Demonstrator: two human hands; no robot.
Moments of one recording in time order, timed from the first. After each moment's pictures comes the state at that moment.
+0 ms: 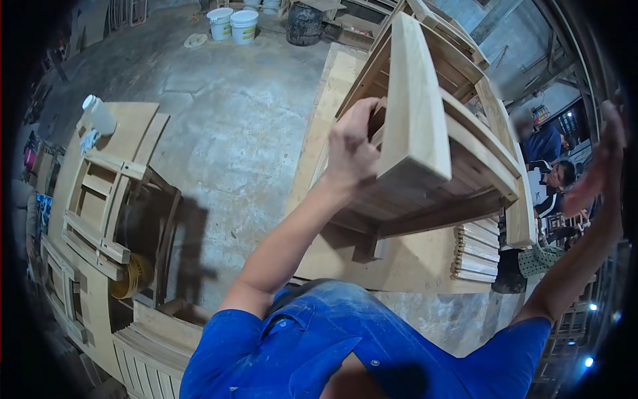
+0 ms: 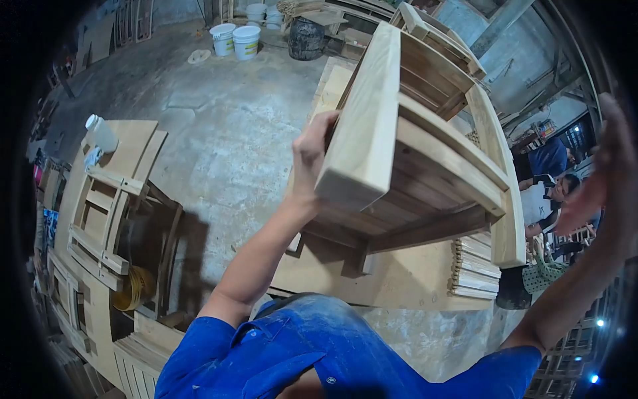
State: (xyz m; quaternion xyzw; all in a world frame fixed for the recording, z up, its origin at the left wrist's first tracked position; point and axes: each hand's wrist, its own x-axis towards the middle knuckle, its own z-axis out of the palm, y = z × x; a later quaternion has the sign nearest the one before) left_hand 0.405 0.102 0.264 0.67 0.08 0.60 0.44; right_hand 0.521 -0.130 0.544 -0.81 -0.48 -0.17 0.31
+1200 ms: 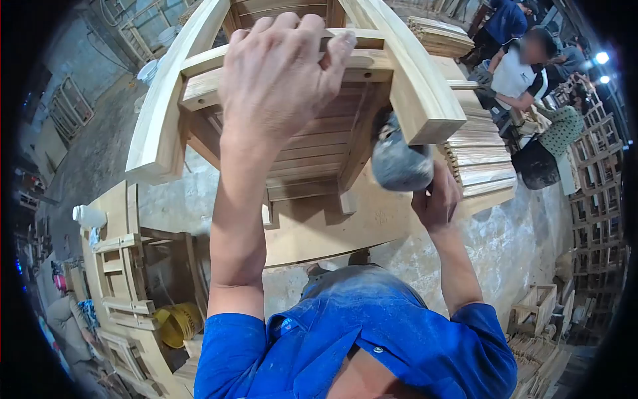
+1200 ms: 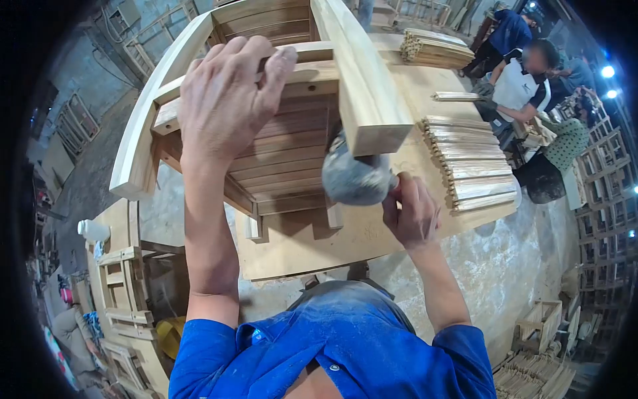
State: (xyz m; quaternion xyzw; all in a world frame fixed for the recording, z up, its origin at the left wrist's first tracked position) left_hand 0.474 -0.022 0.376 0.91 0.03 0.41 -0.01; right_hand 0.505 -0.299 0.220 -0.84 -0.36 -0.28 0.30
